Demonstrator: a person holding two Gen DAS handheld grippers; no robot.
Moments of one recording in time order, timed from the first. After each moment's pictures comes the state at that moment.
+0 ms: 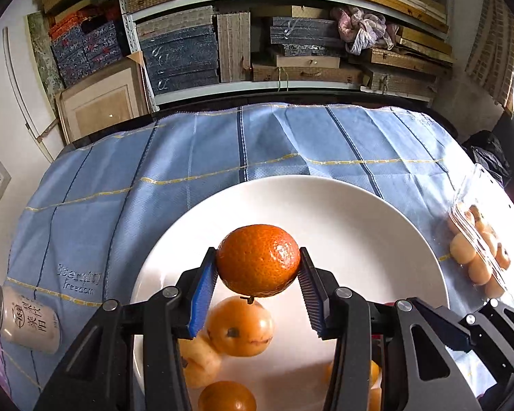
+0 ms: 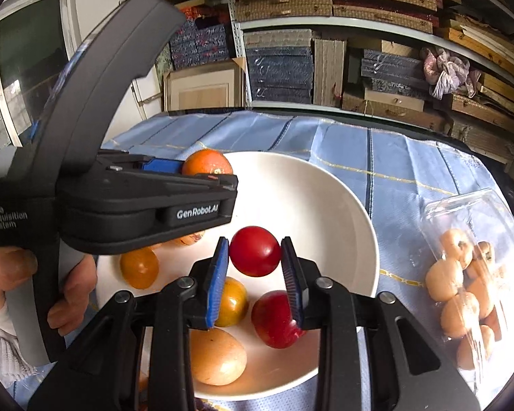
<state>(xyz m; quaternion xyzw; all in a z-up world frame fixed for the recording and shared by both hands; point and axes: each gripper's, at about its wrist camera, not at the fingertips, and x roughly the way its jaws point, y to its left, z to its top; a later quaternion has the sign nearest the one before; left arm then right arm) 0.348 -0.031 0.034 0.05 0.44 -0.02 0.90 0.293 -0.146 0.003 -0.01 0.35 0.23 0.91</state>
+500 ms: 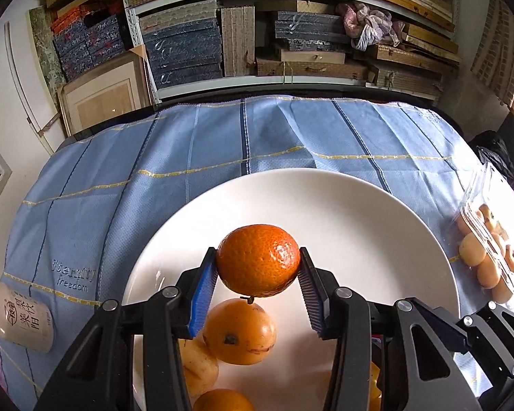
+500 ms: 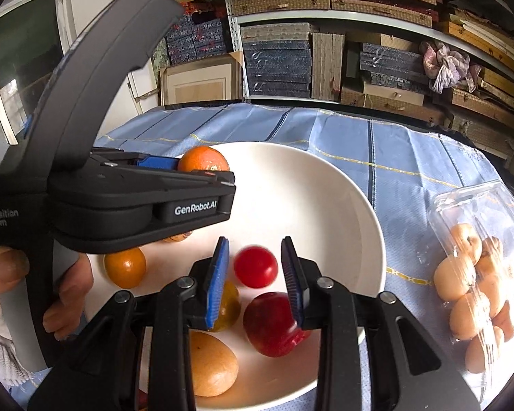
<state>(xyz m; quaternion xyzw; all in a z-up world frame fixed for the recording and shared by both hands) 0.353 -0.030 0.023 0.04 0.45 -0.02 0.89 0.303 -0.143 -0.009 -0.01 0.35 0.23 0.91</state>
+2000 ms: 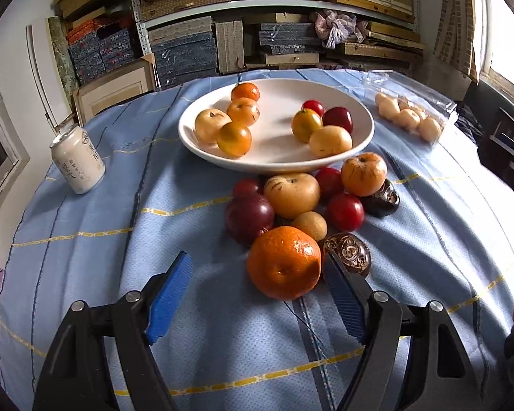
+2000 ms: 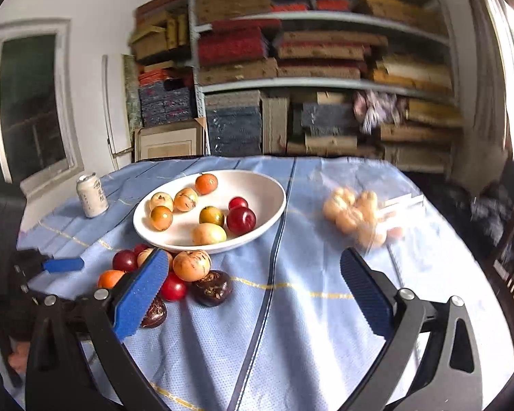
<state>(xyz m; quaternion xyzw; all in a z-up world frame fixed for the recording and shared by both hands) 0.089 -0.011 0.005 0.07 0.41 -0.04 0.91 0.085 -0.227 0.015 0.04 0.23 0.13 0.96</state>
